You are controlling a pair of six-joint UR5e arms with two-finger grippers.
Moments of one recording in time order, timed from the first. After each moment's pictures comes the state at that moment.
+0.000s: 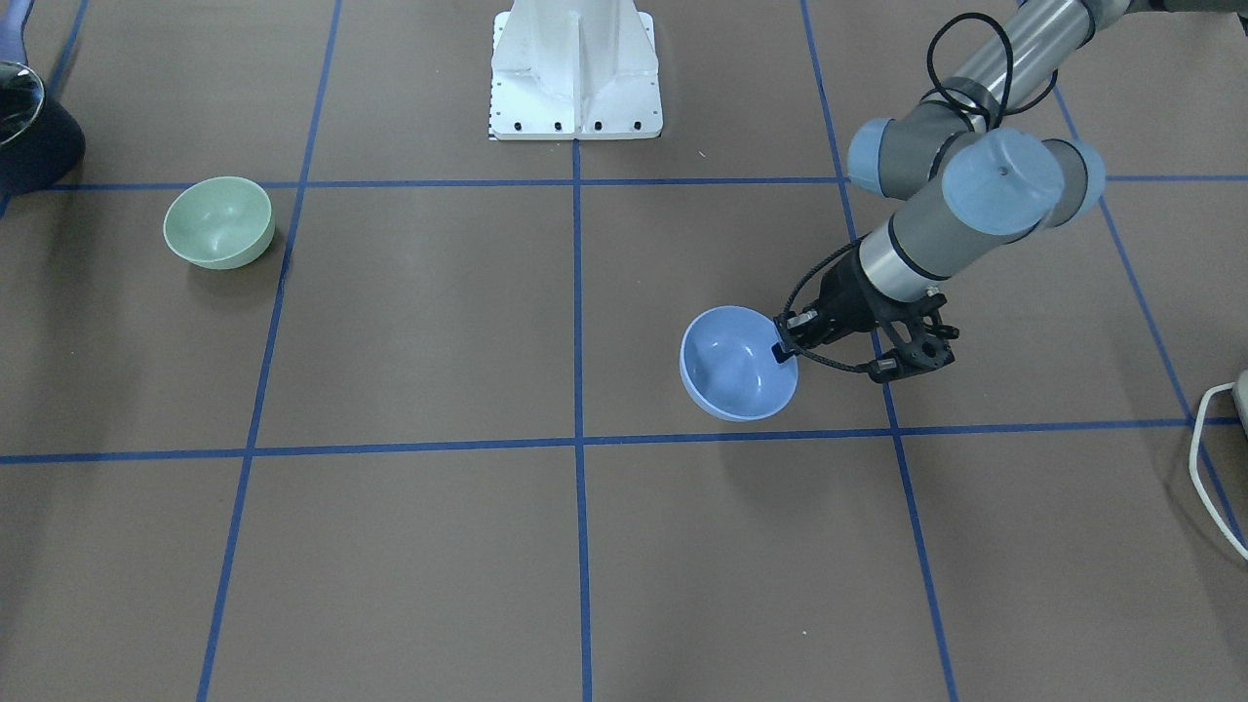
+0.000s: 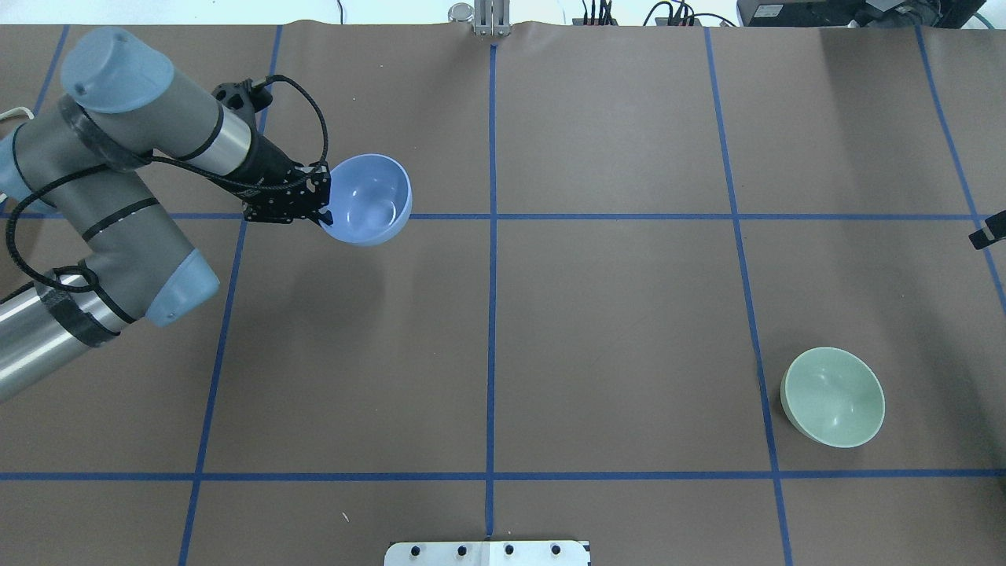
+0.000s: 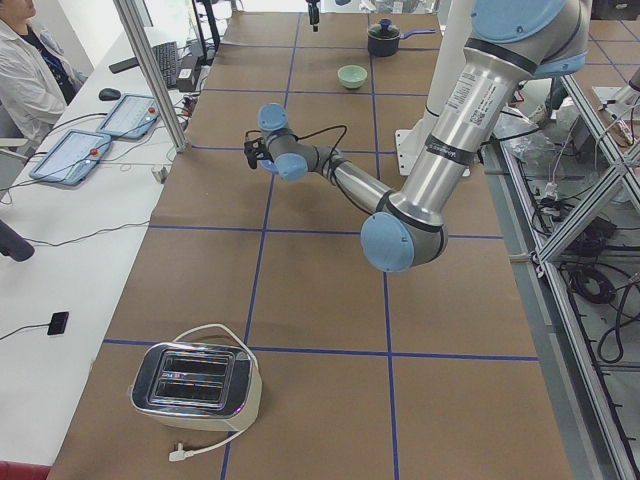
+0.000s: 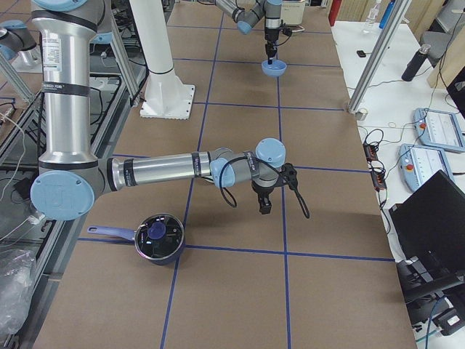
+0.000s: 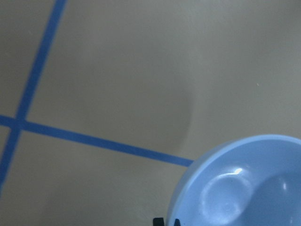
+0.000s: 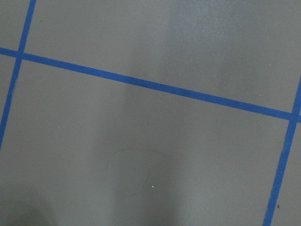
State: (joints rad) left arm -0.82 -2.08 -1.60 -2.00 -2.25 -1.43; right arm 1.33 -1.61 1.73 -1.42 2.41 0.14
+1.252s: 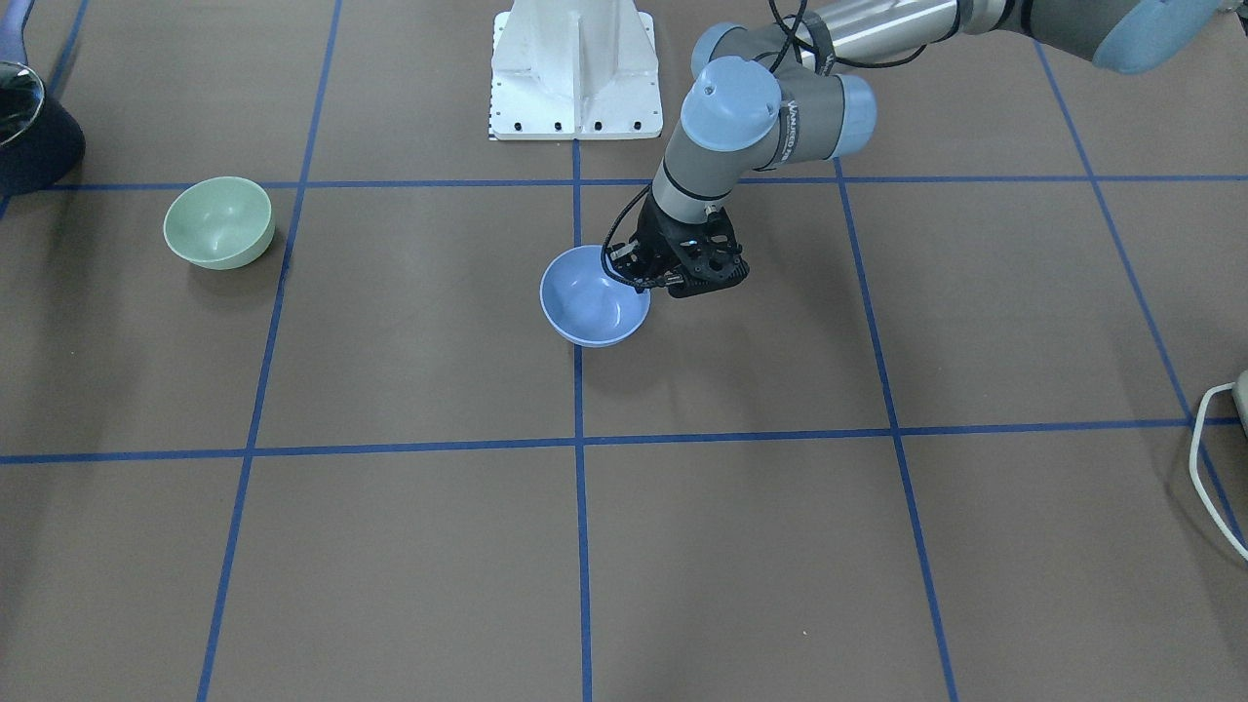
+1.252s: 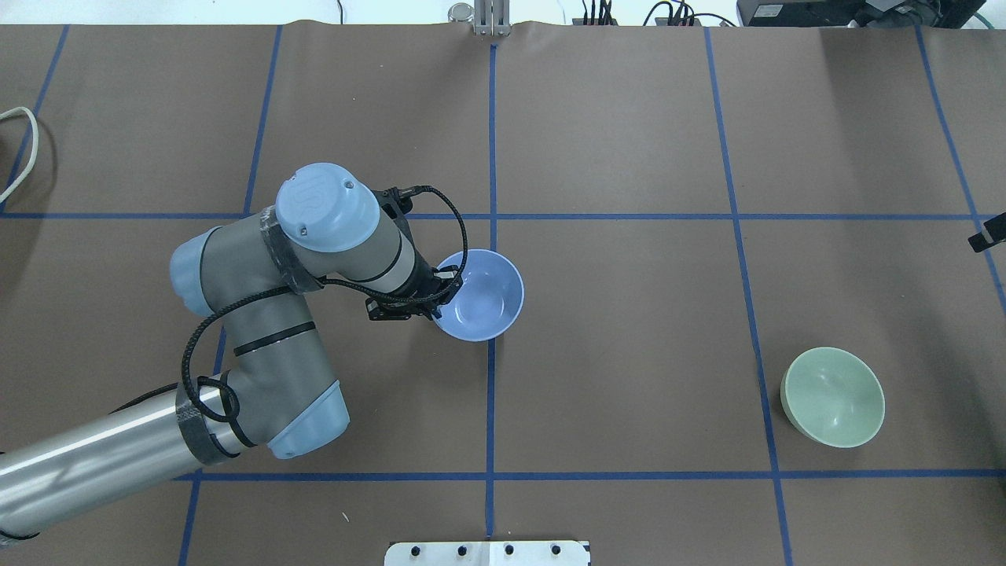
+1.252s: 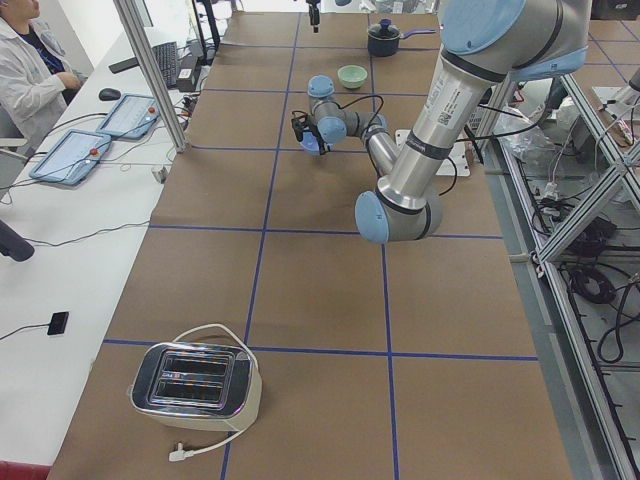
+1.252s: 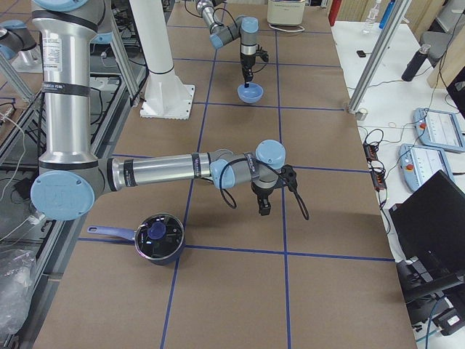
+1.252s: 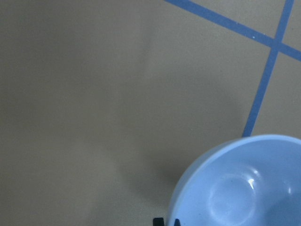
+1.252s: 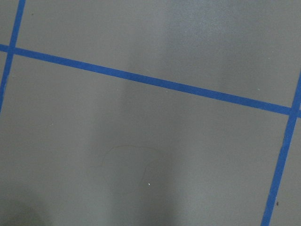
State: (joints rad) left arm -0.53 -2.22 -1.61 -1.82 -1.99 -1.58; right arm 1.32 -1.61 1.72 -1.42 2.41 0.13
